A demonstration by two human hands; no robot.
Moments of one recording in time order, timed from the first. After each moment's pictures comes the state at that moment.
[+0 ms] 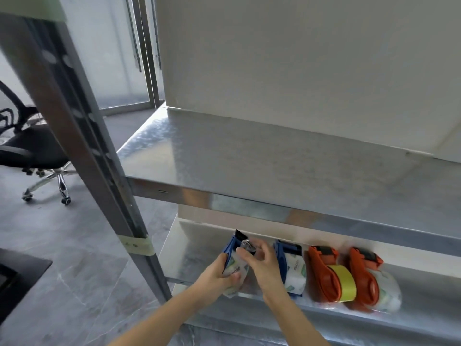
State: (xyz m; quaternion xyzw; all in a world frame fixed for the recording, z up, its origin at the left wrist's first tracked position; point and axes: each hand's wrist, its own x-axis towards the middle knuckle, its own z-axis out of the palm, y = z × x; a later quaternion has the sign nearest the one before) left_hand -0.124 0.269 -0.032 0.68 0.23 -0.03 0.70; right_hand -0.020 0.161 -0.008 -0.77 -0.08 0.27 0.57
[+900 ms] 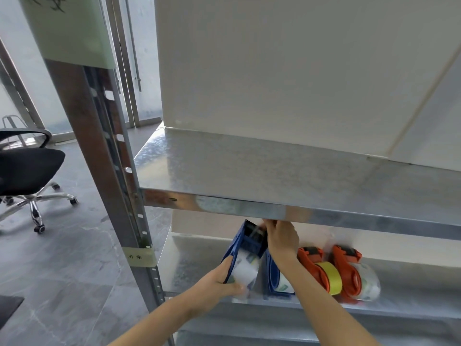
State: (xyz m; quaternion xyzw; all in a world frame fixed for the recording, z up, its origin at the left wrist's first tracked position) left_hand -0.148 0.271 0.018 0.71 0.10 -0.09 0.70; right_hand 0.013 0.164 0.076 -0.95 -0.15 0.01 0.26
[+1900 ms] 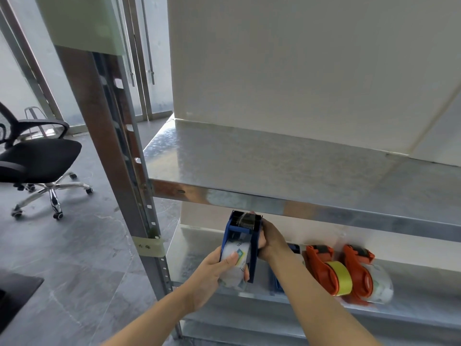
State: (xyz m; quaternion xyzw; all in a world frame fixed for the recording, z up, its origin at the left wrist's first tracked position) left_hand -0.158 0.273 0.040 0.52 0.14 0.01 0.84; right_hand 0.021 0.207 0.028 -0.49 0.15 0.46 0.72
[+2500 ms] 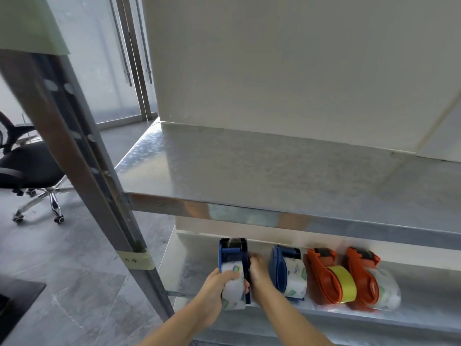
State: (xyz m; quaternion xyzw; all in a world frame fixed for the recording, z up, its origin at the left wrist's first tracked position) left_hand -0.120 0.256 -0.011 0.44 0.36 -0.02 0.82; right_hand -0.004 0.191 -0.045 -0.69 0.11 0.40 0.59
